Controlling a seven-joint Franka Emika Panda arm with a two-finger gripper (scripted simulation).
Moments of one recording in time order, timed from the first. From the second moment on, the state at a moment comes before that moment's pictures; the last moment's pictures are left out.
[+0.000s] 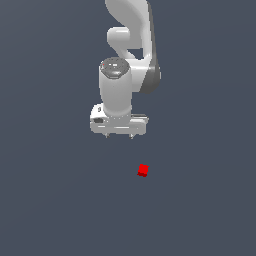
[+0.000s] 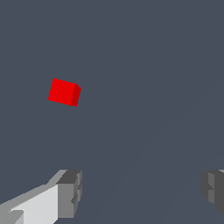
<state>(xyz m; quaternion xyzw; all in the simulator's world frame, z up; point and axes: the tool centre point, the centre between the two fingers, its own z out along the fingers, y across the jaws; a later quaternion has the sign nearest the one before) 0.000 -0.035 0.173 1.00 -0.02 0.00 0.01</state>
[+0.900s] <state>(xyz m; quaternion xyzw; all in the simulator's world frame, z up) 0.026 0.006 0.117 1.00 -0.07 0.00 0.00</state>
